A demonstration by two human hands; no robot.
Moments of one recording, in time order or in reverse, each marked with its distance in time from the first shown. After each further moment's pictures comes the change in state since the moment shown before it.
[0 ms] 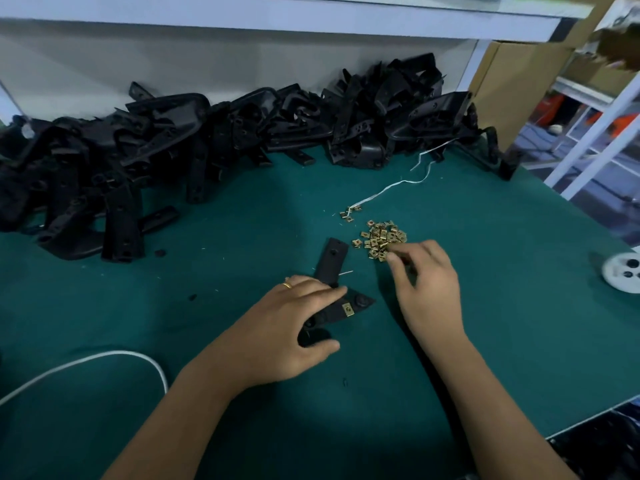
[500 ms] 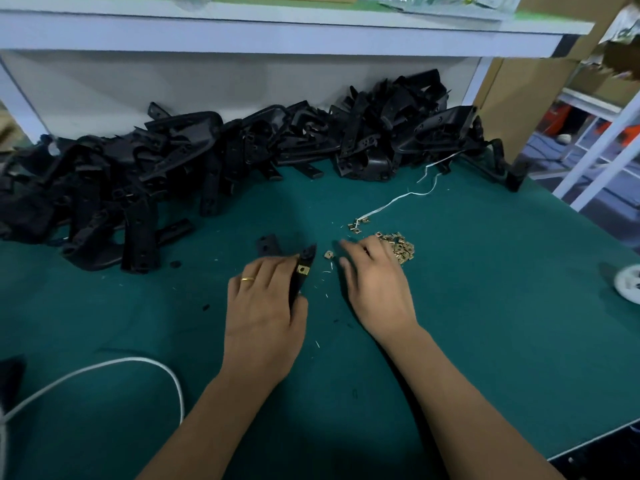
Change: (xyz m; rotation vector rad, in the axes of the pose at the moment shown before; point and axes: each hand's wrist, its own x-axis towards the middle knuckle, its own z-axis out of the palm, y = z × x) left_hand -0.001 0.006 0.000 0.237 0.598 -0.313; right_hand 0.016 -0.045 0.051 -0.219 -0.154 -0.252
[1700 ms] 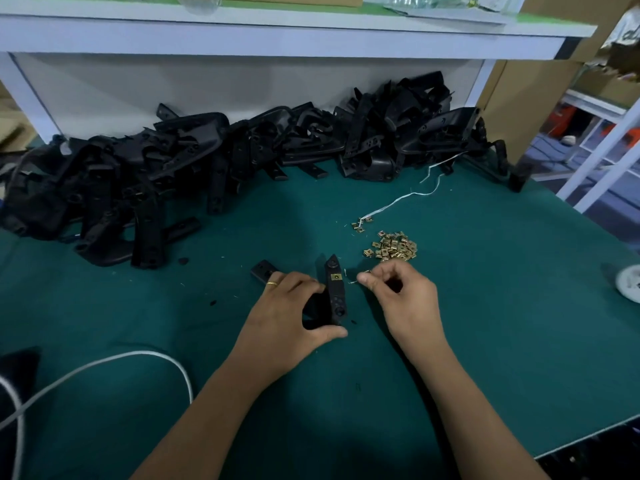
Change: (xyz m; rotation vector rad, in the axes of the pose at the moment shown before) left_hand -0.003 -0.012 0.017 -0.168 -0.227 0.090; right_hand -0.033 0.012 -0.021 0.662 0.035 0.435
